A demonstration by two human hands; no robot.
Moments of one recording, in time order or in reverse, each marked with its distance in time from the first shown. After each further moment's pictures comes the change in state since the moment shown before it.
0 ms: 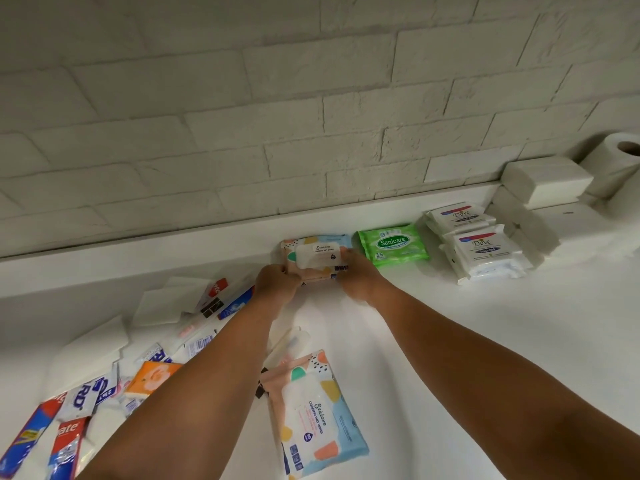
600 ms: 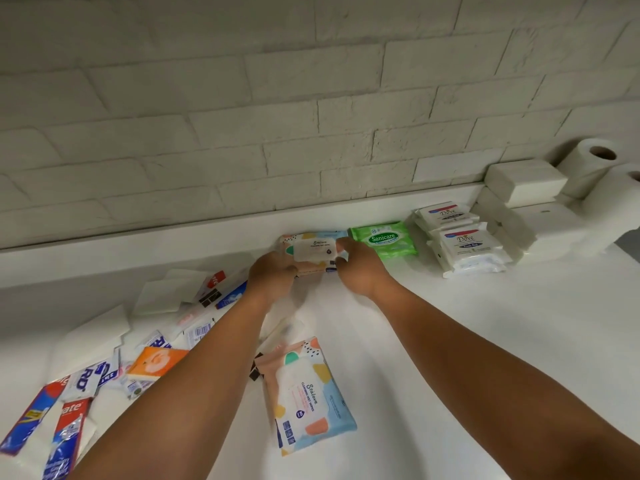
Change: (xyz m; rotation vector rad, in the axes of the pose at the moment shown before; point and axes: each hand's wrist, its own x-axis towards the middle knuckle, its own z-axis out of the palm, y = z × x) left_hand -0.059 0.029 -0.024 0.209 0.003 0.198; right_hand -0.030 -0.003 -0.017 -0.040 0.117 -0.032
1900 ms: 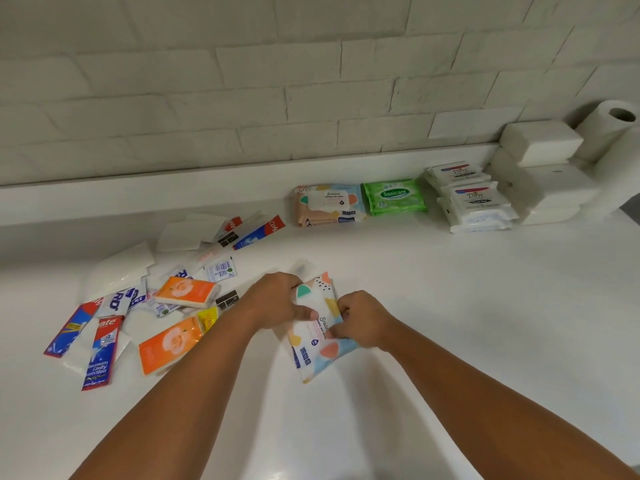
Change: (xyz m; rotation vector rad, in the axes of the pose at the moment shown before) left_hand -0.117 -0.071 0.000 0.326 -0.366 0.128; right_hand -0.148 0.031 0.076 0.009 -0.408 0.101
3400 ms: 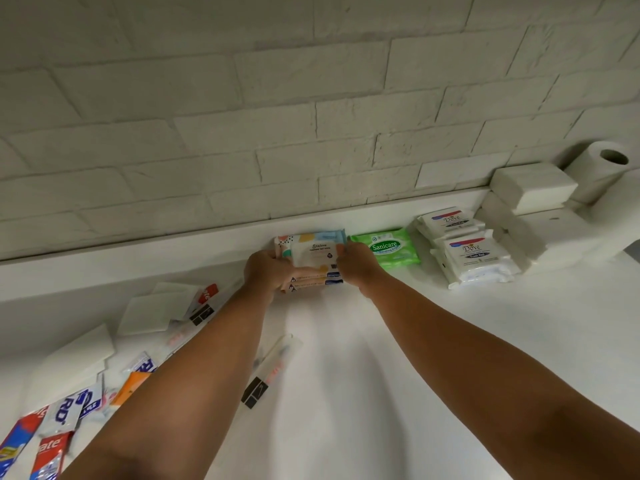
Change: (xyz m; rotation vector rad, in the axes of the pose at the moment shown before) left_hand 0.182 0.032 -0.071 -0.582 0.422 -0.255; right_hand 0.163 -0.042 -0.142 0.074 0.350 0.103
